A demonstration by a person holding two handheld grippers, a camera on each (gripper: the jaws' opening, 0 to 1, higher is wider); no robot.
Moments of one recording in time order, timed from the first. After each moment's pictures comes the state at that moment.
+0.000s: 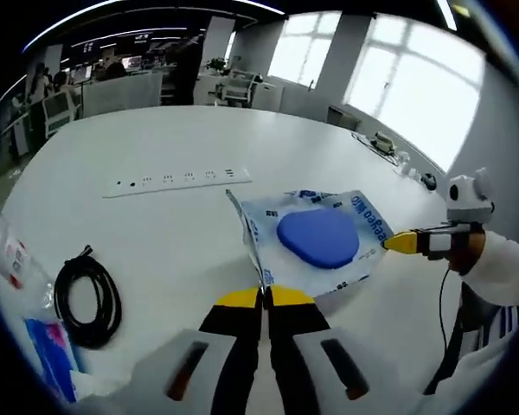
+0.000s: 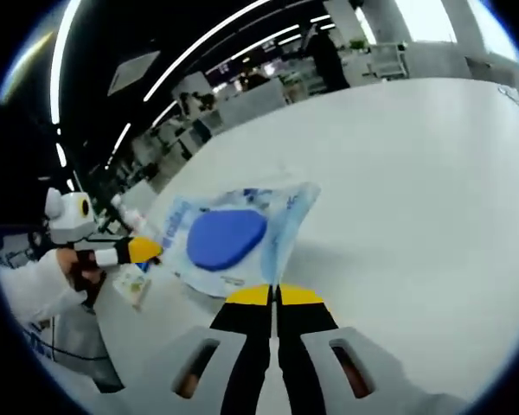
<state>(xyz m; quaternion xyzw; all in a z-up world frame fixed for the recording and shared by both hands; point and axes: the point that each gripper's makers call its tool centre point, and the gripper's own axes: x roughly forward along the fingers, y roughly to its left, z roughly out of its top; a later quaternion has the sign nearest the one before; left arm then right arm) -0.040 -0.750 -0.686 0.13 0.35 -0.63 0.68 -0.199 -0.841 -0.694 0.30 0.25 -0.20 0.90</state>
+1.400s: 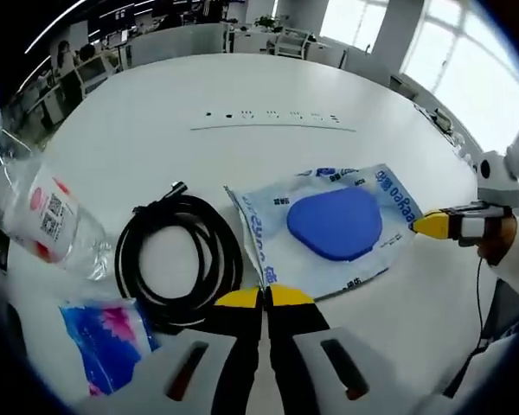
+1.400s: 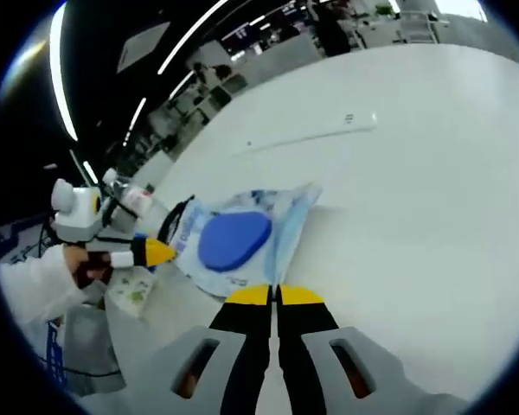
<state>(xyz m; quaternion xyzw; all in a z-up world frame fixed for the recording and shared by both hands) 0.064 -0.689 -0.764 0.21 0.43 -0.52 0.71 -0.084 -0.801 -0.758 0.34 0.31 -0.12 0.88</state>
